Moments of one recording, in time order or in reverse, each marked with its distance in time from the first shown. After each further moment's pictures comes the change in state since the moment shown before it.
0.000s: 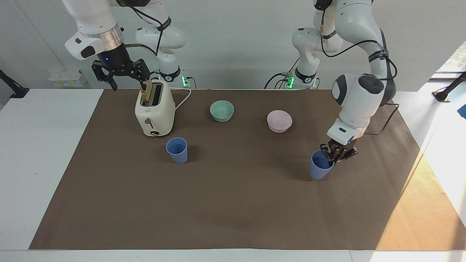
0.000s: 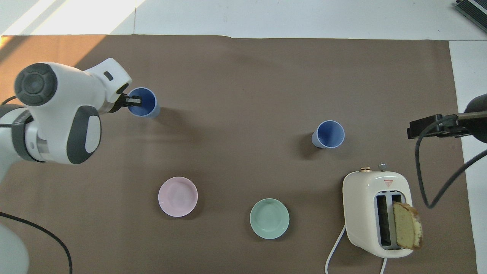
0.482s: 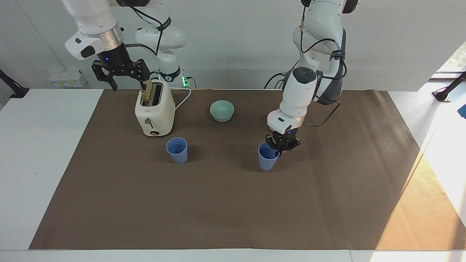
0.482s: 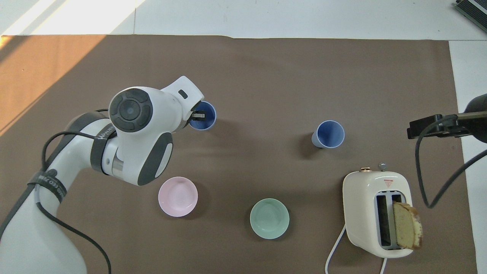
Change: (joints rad) left arm -0.268 0.032 -0.005 0.000 -0.005 0.056 -0.300; right arm 0.000 0.000 0.000 0.000 0.000 0.000 0.000
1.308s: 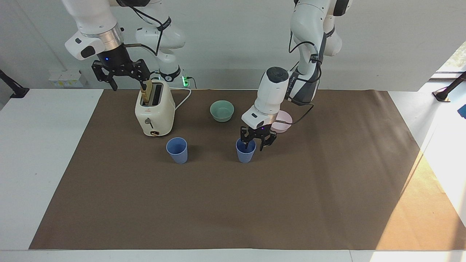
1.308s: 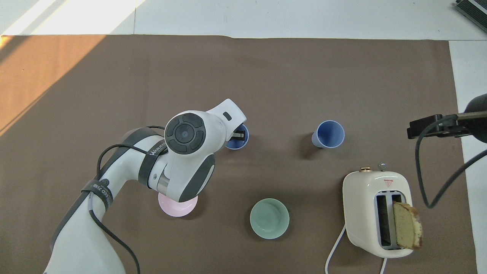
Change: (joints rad) left arm -0.081 0.010 0.030 0.011 -0.068 0.005 -0.018; right arm 0.000 0.000 0.000 0.000 0.000 0.000 0.000
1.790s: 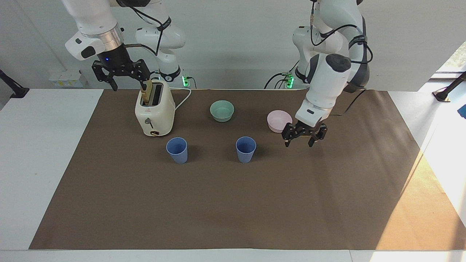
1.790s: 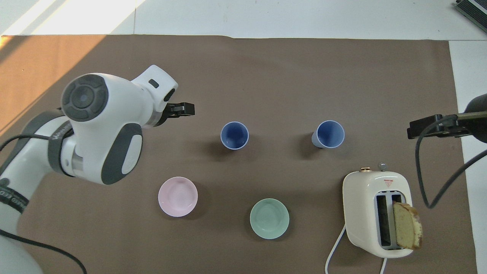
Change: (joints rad) left arm 0.252 -0.152 0.016 0.003 0.001 -0.220 0.151; right arm -0.002 -0.007 0.000 -0.035 0.000 0.027 -0.006
